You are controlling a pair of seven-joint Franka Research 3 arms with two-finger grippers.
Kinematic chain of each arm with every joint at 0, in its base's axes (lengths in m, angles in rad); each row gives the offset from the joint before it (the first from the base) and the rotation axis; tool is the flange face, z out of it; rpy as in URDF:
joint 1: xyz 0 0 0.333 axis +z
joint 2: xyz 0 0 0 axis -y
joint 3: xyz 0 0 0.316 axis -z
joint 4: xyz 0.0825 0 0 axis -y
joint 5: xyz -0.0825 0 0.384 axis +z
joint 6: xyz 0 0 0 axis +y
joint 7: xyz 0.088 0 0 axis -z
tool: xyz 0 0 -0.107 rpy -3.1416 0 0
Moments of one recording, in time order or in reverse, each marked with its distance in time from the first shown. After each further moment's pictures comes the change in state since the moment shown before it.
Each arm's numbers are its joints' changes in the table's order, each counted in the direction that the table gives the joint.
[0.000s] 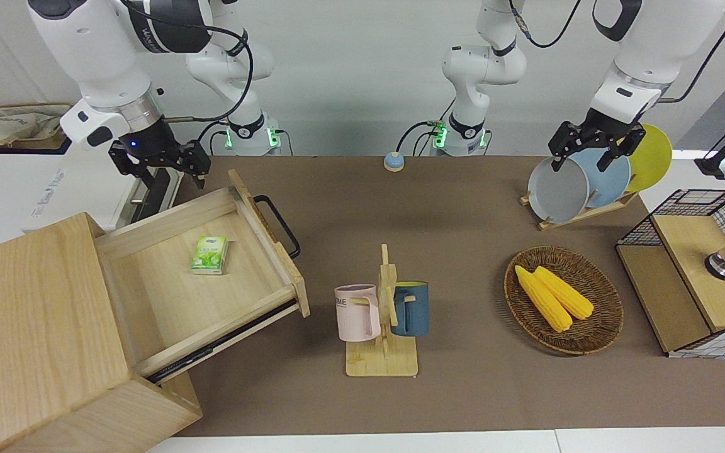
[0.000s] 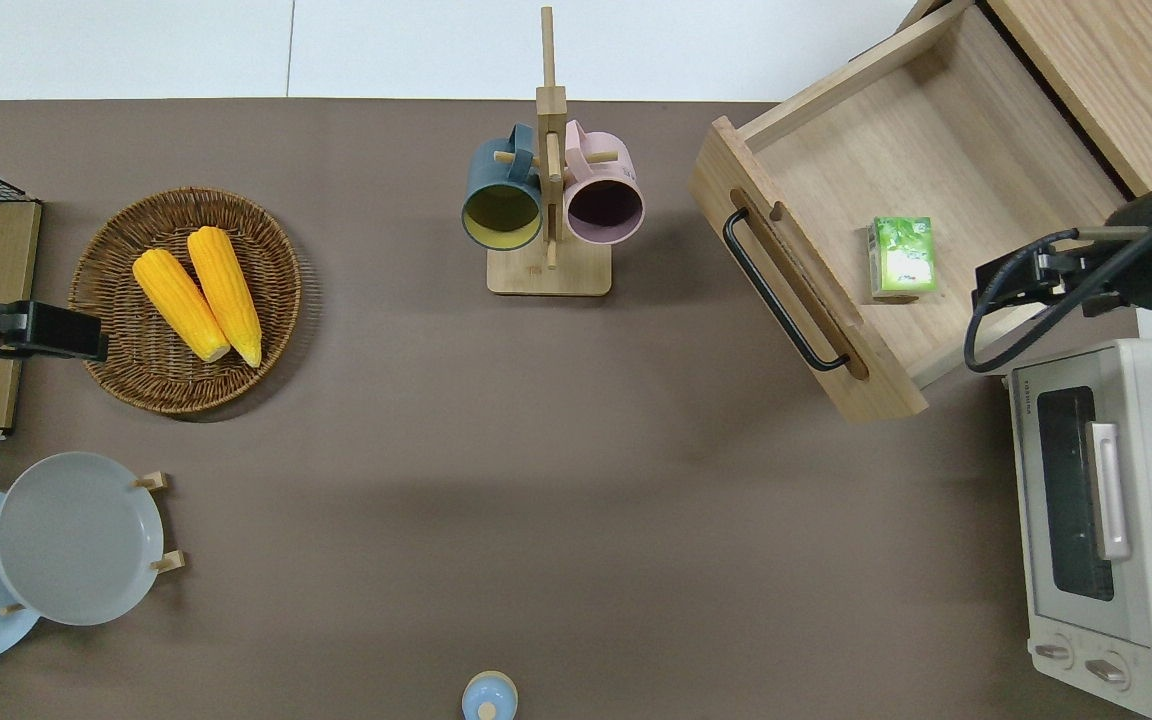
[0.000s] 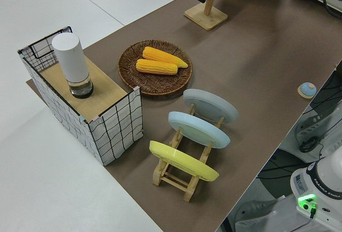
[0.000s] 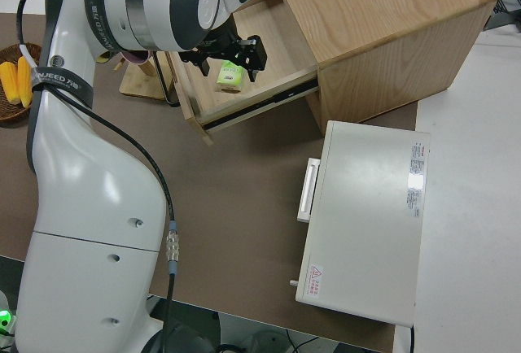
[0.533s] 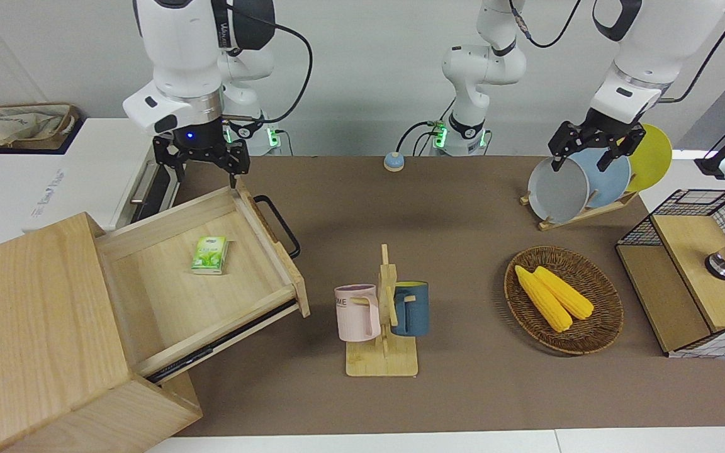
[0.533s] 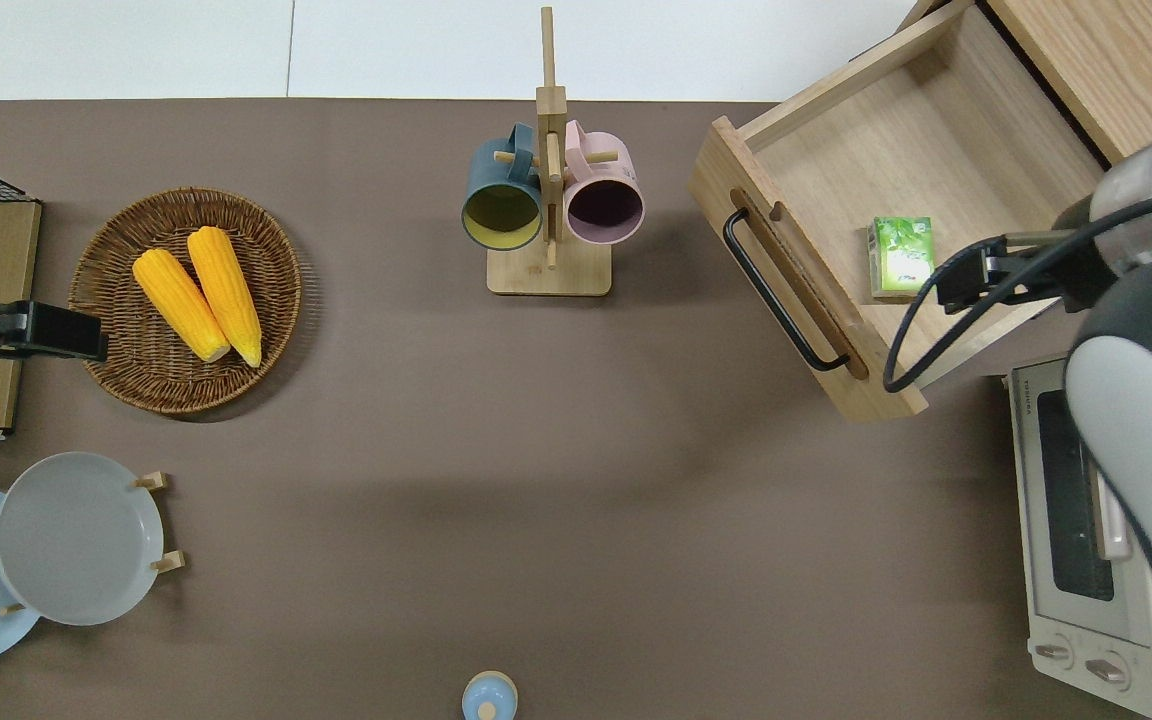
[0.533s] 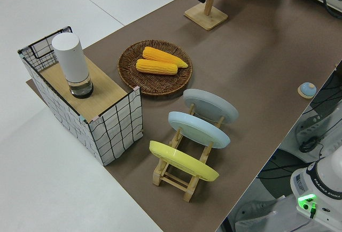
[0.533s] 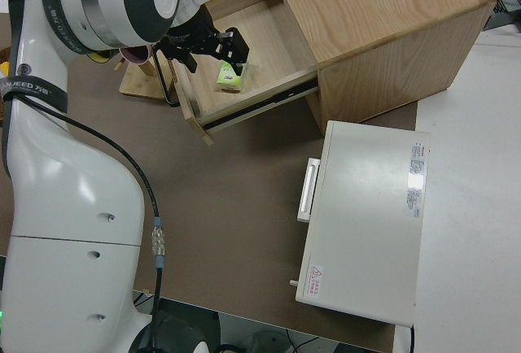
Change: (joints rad) left arm 0.000 0.000 0.000 0.000 0.000 0.000 0.000; right arm 0.026 -0.002 -0.044 0.036 -0.095 0.025 0.055
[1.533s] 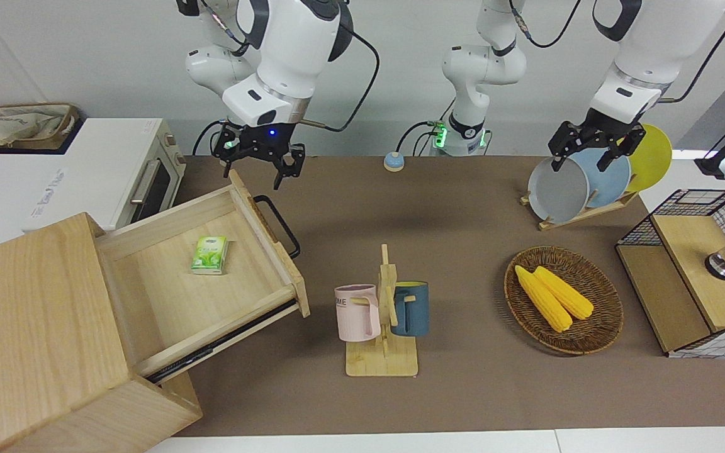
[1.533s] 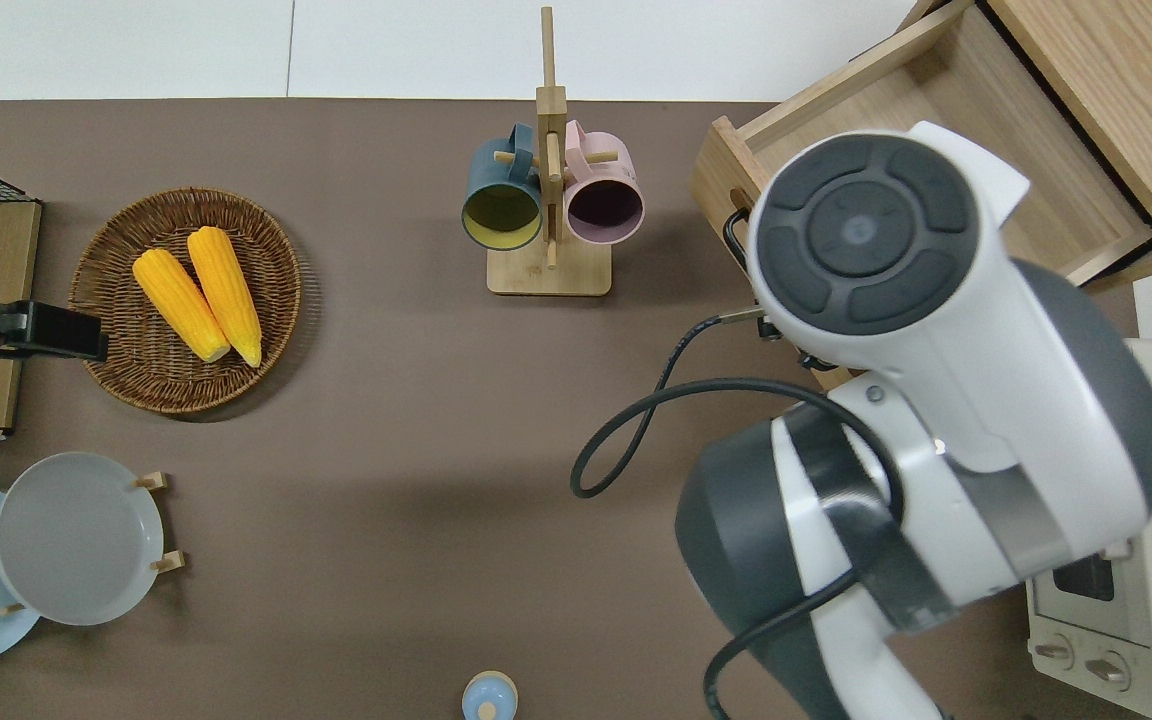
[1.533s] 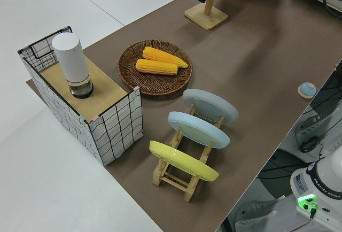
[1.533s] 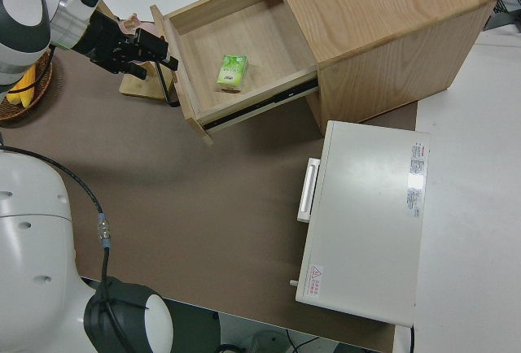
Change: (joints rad) left arm 0.000 0.000 0.000 0.000 0.000 0.000 0.000; right arm 0.212 -0.047 -0.167 0.002 -0.389 0.020 0.273
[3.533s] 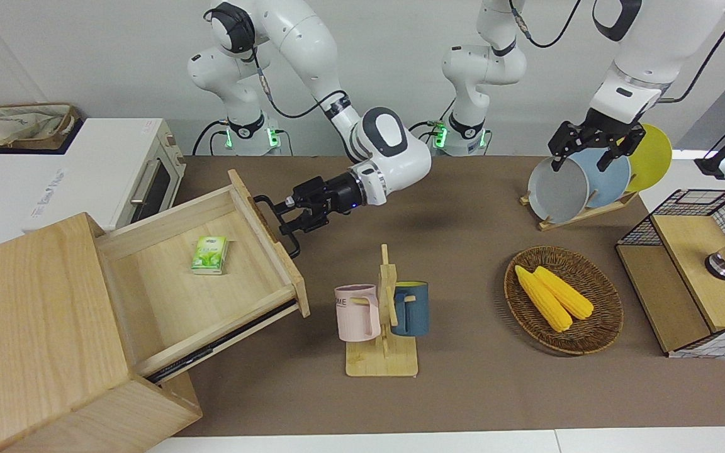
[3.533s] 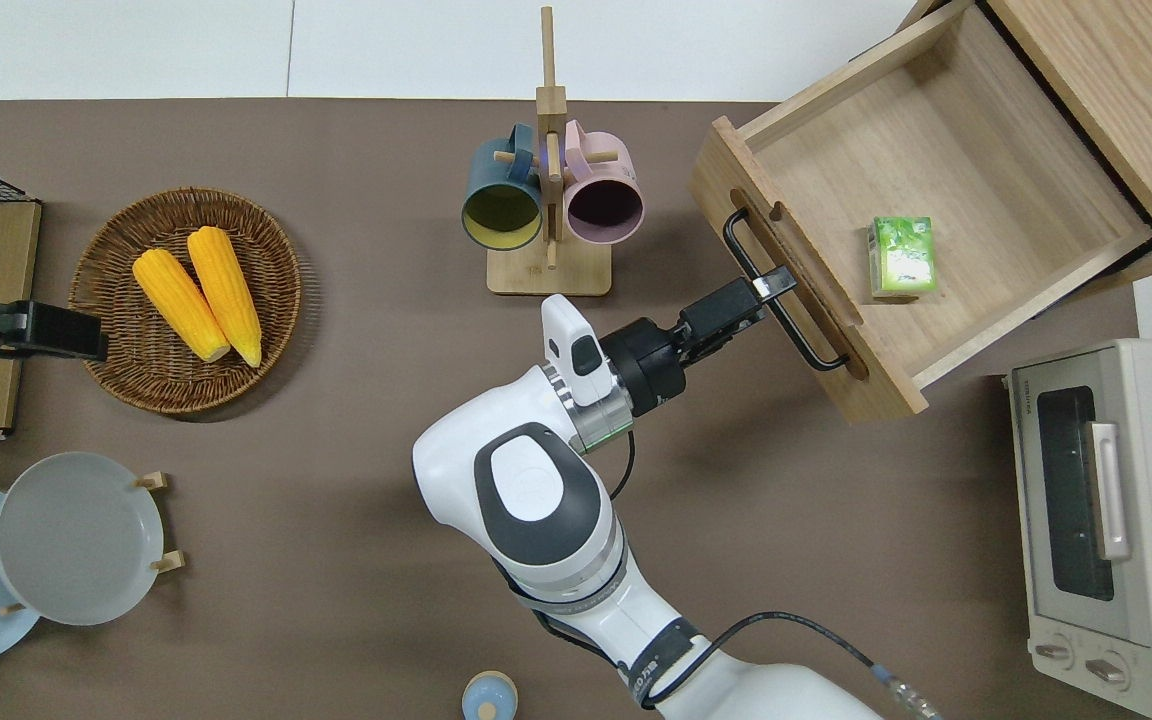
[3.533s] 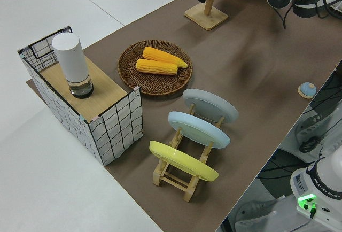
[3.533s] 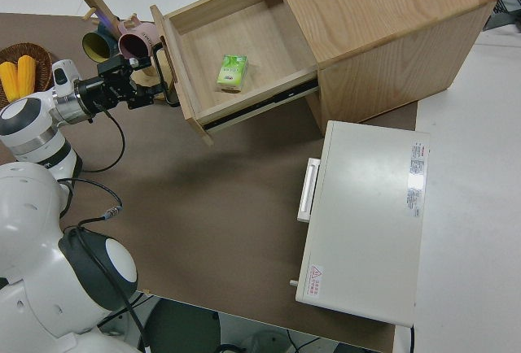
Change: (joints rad) left arm 0.000 0.000 0.000 0.000 0.000 0.000 0.000; right arm 0.313 -0.289 -0.007 -0.265 -1.008 0.150 0.130
